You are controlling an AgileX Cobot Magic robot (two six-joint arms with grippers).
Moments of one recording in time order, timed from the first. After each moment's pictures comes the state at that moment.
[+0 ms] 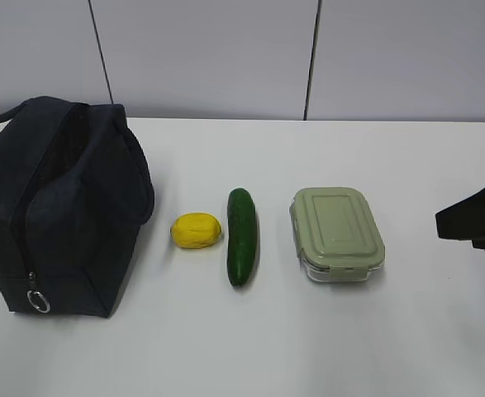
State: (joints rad) left arm -0.14 0.01 -0.51 -0.06 1.11 0.13; right arm -0.19 1.18 -0.72 0.91 1.00 -0.76
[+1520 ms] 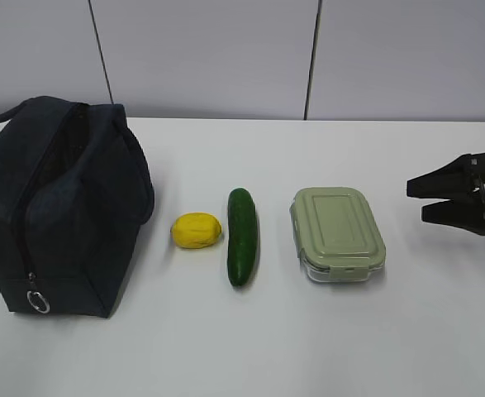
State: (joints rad) left arm -0.14 0.01 -0.51 -0.06 1.11 0.13; right arm -0.41 2.03 -1.07 1.33 1.17 -1.27
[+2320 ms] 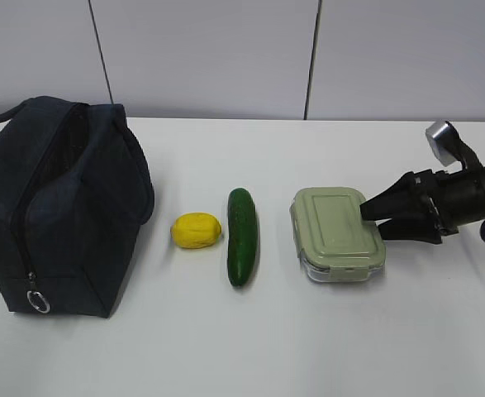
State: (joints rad) left arm -0.14 0.01 -0.51 -0.06 1.11 0.13; right arm -0.26 2.15 -1.20 1.22 1.17 -1.20
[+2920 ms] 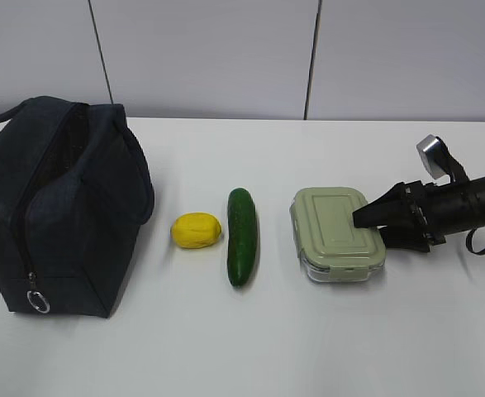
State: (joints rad) left arm -0.14 0.01 -0.51 -0.06 1.11 0.13; right arm -0.26 2.26 -1.25 1.26 1.17 -1.23
